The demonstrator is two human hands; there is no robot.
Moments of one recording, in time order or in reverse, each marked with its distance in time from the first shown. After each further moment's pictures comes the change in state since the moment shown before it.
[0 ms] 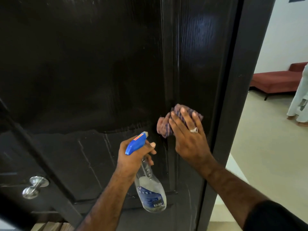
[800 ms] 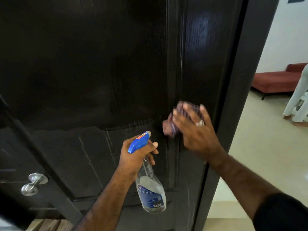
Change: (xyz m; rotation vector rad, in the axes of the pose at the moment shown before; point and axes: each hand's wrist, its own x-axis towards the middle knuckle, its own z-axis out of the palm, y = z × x) left_hand -0.001 -0.003 -0.003 0.018 -0.049 -0.018; right_hand 0.012 0.027 -0.015 -0.060 0.026 -0.163
